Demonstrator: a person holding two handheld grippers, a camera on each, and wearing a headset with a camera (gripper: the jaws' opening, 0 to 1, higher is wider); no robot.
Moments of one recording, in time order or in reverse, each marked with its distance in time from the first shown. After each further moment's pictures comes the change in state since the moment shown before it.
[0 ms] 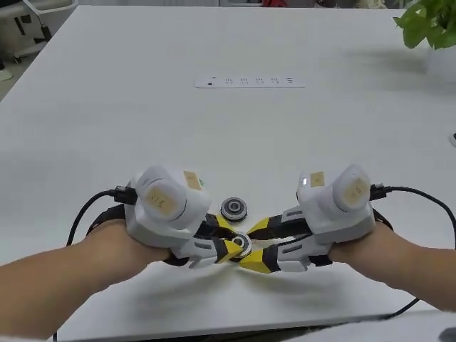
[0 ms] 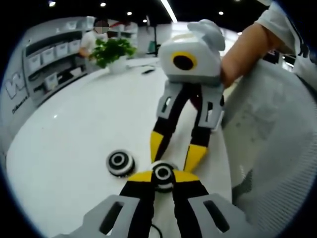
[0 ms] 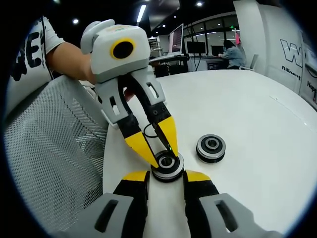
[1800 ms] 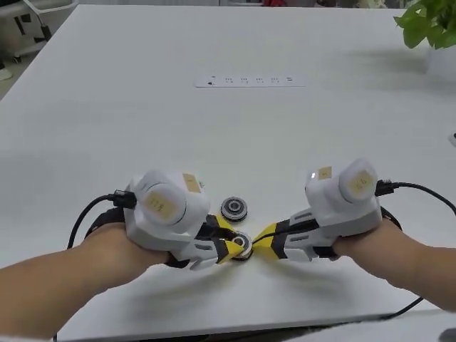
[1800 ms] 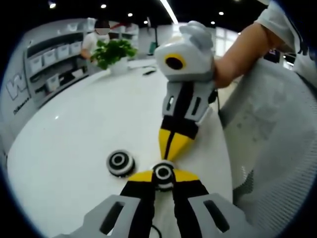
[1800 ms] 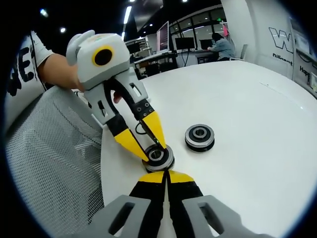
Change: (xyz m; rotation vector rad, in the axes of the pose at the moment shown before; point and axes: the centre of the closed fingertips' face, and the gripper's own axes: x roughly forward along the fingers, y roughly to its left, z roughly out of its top) left arm 0.000 -0.001 0.001 0.005 -0.011 0.017; right arm -0.009 -0.012 -0.007 0.145 0.004 -0.029
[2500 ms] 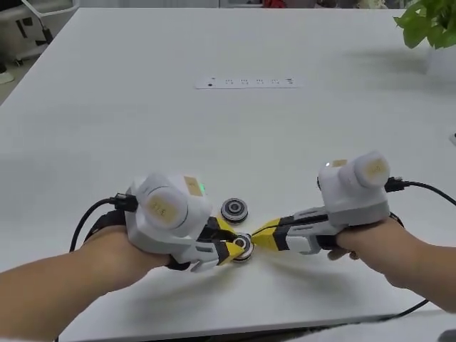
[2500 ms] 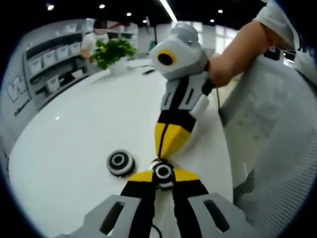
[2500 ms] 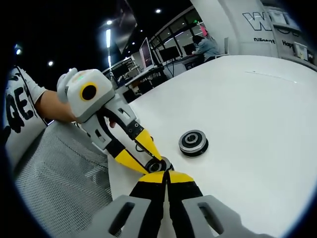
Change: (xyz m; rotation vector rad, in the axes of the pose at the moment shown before) left arm -0.001 -0.001 -0.001 0.017 0.013 0.010; right arm -0.006 0.000 0.014 0.196 -0.115 0.033
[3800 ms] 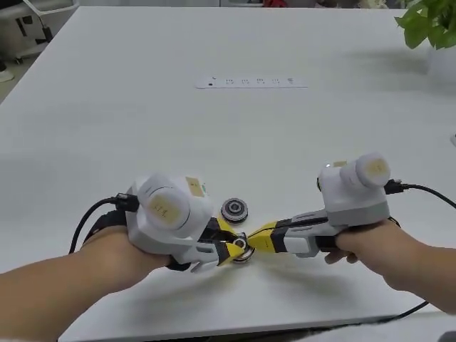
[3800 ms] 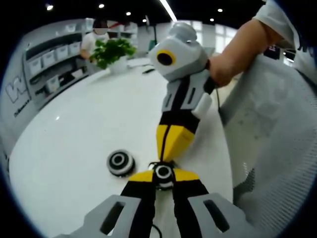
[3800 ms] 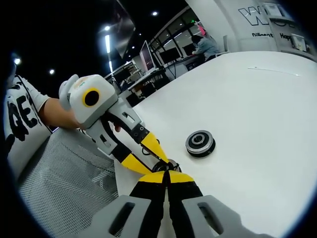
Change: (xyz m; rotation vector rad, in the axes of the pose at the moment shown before) left arm 0.001 0.000 -0.001 0.002 0.007 0.002; right arm 0.003 0.012 0.002 0.047 -0.020 0.045
